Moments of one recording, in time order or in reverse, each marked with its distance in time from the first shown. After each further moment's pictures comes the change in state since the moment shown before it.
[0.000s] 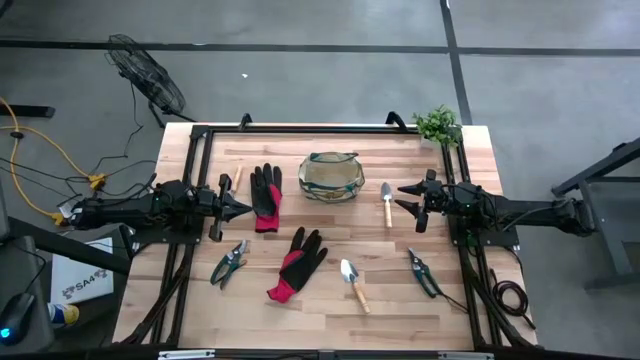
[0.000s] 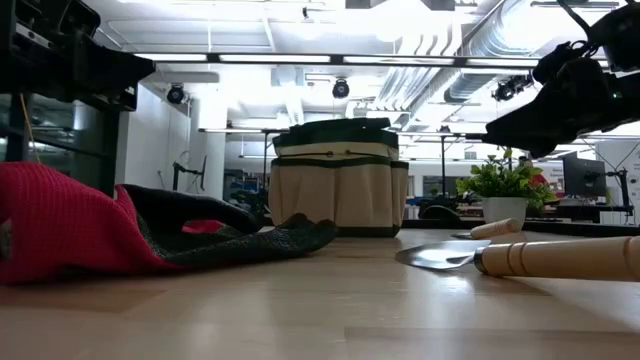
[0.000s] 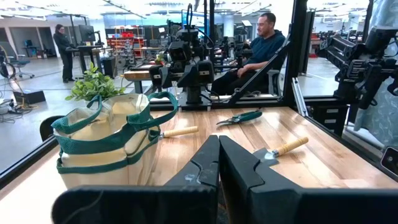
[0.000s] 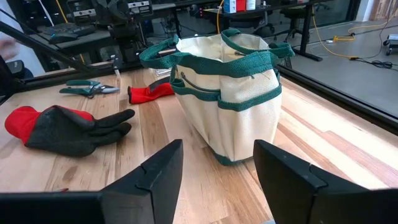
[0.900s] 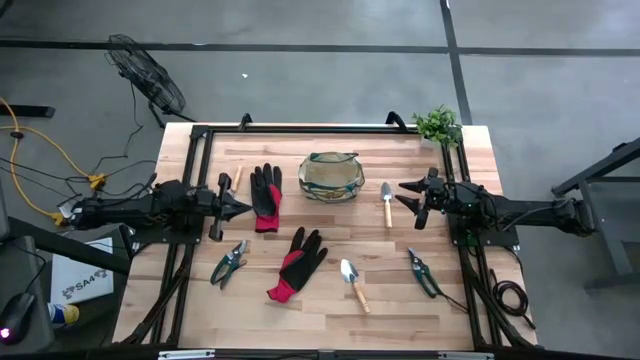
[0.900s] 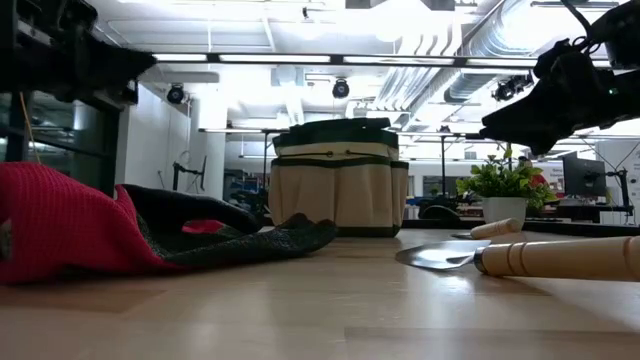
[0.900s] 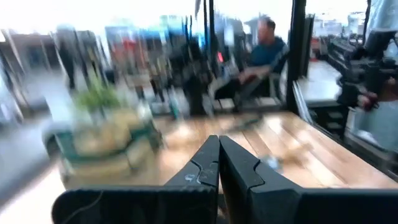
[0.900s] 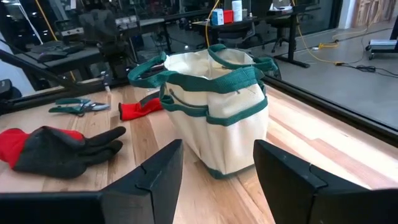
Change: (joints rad) left arm 0.000 0.002 -0.005 0.106 -0.013 0.072; right arm 0.001 0.000 0.000 0.045 0.053 0.027
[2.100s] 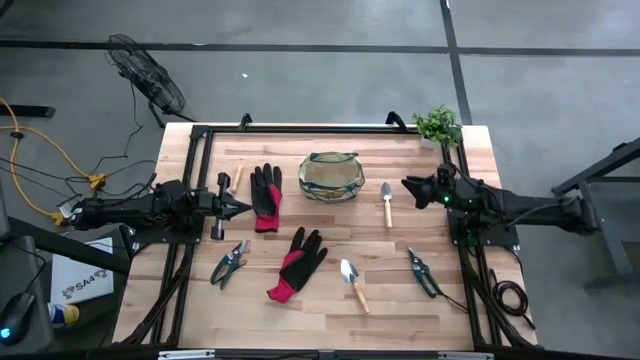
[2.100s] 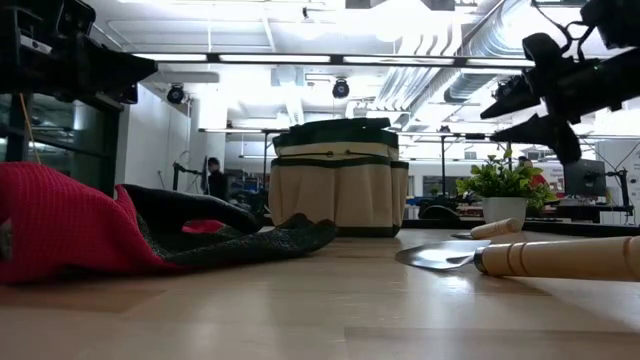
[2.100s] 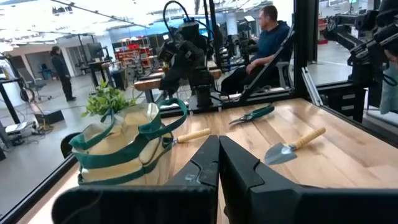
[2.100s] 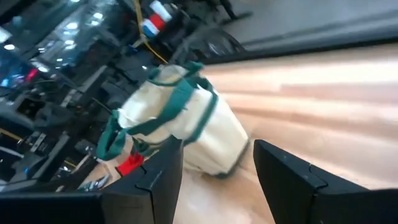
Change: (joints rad) left arm 0.000 -0.002 0.003 -0.096 -0.005 0.058; right arm 0.000 0.052 0.170 -0.279 0.197 0.692
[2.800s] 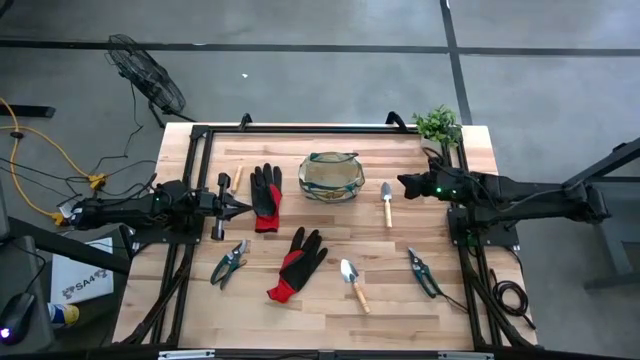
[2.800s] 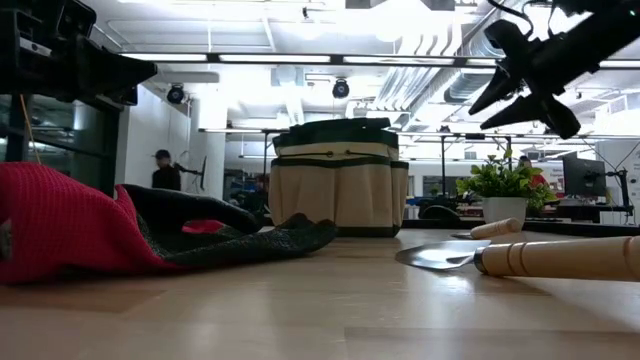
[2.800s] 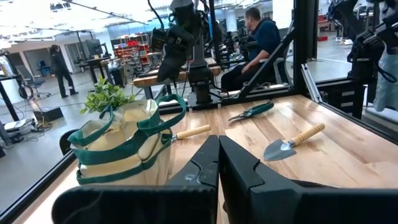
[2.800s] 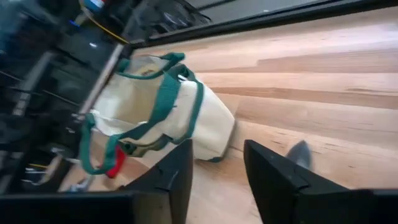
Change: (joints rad) left arm 0.000 0.000 0.000 -0.010 0.000 0.000; right arm 0.007 0.353 0.313 -0.228 0.017 0.187
